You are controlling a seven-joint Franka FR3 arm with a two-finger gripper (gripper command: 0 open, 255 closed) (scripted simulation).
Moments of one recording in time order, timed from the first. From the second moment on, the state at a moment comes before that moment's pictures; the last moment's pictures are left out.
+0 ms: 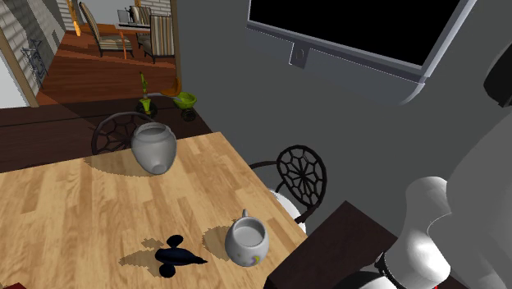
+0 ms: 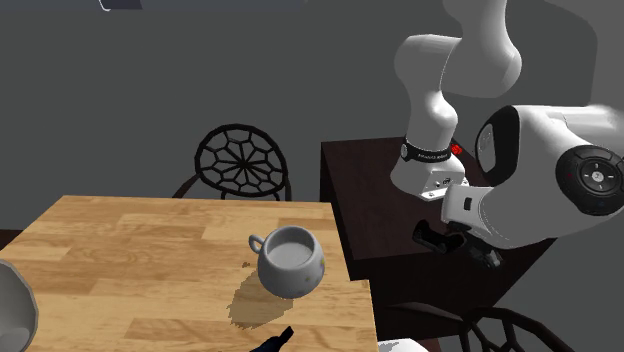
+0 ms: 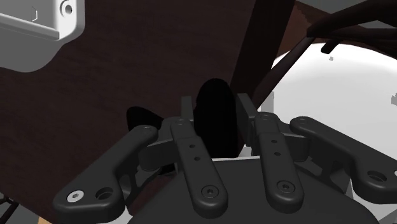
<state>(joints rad) 0.77 0.01 0.63 -2.77 0.09 2.31 1.06</state>
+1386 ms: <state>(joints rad) 0.71 -0.25 0.52 -2.71 0.11 2.01 0.85</state>
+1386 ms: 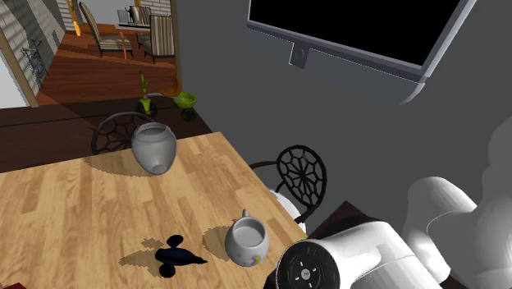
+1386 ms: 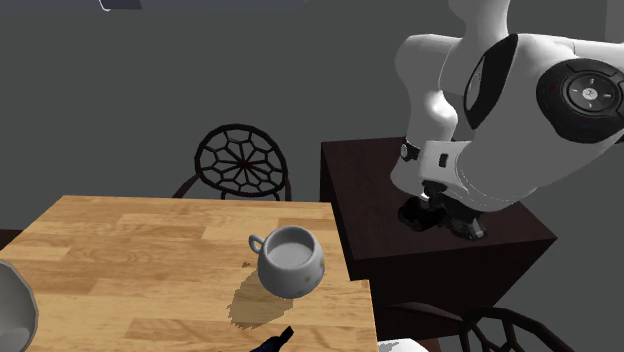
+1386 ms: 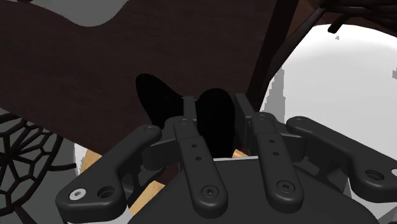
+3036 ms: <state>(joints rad) 0.41 0.19 0.26 -2.24 -0.32 1.98 0.60</state>
